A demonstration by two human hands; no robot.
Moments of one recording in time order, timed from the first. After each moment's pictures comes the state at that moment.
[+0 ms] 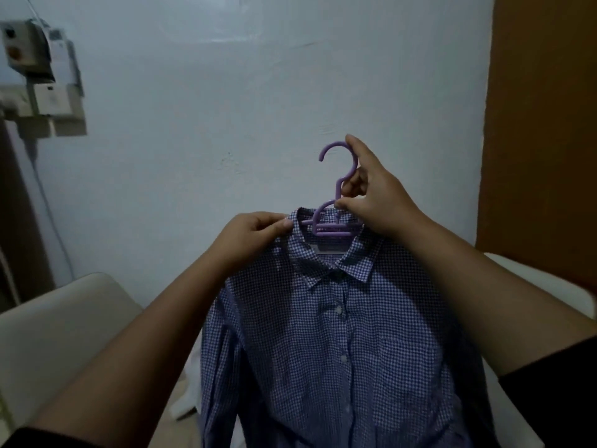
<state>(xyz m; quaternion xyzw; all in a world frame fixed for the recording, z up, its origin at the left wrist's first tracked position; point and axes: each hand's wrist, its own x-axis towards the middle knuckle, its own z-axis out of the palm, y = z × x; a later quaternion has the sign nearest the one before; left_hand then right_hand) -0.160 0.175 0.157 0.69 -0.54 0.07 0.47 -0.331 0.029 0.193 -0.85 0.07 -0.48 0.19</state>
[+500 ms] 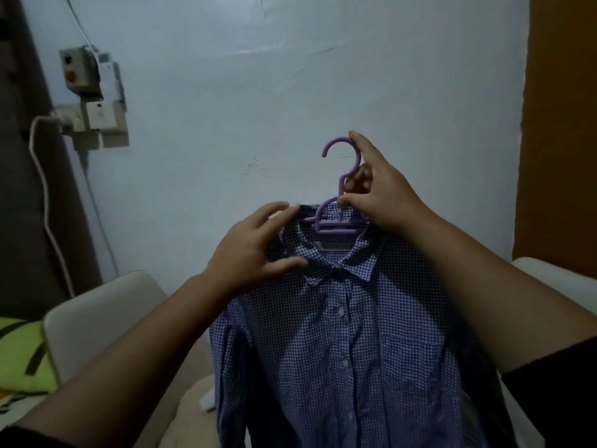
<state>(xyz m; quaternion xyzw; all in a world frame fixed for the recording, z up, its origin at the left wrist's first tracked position) -0.144 0.211 0.138 0.63 -0.62 0.38 0.26 -0.319 0.042 0.202 -0.85 0.03 -0.47 0.24</state>
